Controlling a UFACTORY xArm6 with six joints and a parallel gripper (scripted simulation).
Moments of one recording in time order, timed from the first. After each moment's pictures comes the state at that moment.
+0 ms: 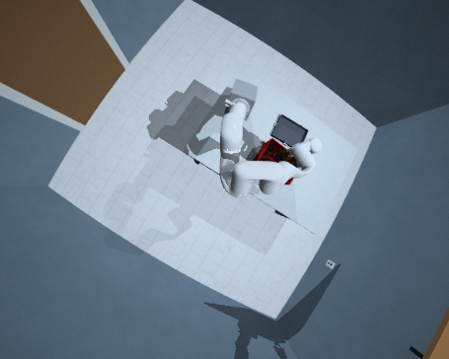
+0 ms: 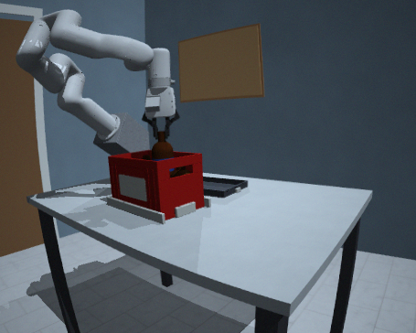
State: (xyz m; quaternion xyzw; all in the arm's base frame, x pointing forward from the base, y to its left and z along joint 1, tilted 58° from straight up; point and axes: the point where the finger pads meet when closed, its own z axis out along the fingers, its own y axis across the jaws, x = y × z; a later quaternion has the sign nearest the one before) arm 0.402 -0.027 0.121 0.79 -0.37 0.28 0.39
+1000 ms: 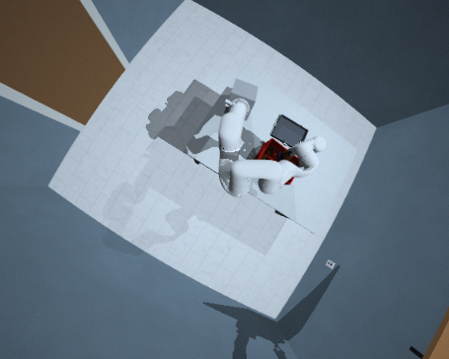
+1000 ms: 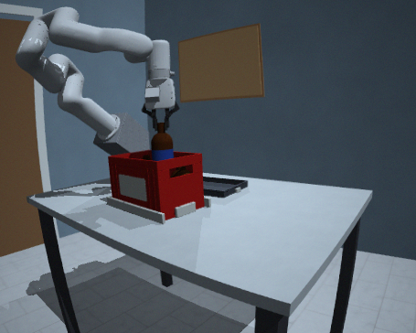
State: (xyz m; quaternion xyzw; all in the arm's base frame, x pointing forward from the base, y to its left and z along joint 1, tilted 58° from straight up) arm 0.397 -0.003 0.137 0.79 -0.37 0.29 0.39
